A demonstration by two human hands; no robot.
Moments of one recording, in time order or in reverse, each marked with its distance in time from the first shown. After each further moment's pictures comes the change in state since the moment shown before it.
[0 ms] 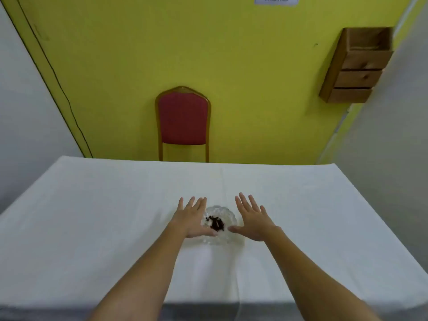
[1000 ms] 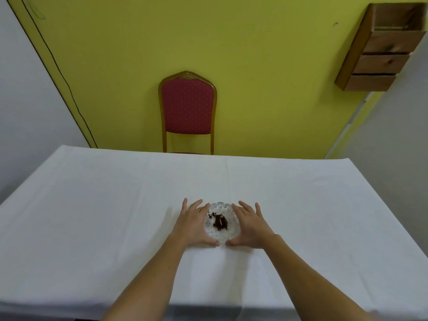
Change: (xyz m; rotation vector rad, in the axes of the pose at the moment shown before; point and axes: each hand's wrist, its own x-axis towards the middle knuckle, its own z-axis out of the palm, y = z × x) left_hand 0.007 0.002 0.030 -0.071 0.141 -0.005; right_hand 0.018 0.001 0.032 0.020 0.082 -0.178
